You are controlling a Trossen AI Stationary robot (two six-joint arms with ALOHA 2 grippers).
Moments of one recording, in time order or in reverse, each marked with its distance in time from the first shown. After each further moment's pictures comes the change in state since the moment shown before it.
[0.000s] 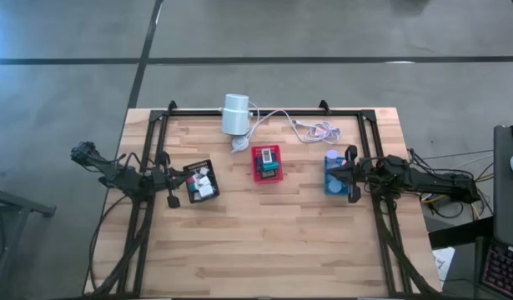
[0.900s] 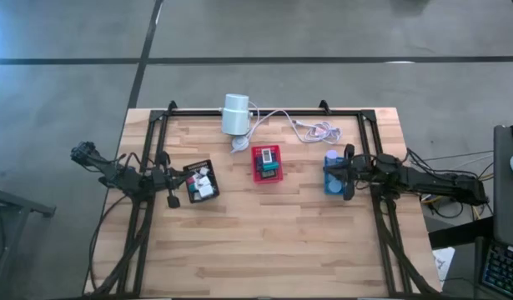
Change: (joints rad) left arm 0.000 0.002 0.000 0.000 0.000 0.000; right arm -0.073 0.121 0.000 -0.001 0.002 0.000
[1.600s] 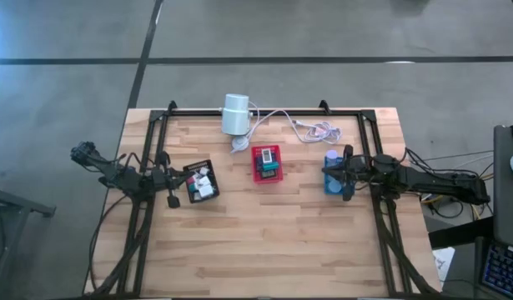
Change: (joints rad) left arm 0.000 0.002 0.000 0.000 0.000 0.000; right arm 0.000 0.043 0.000 0.000 -0.001 0.000
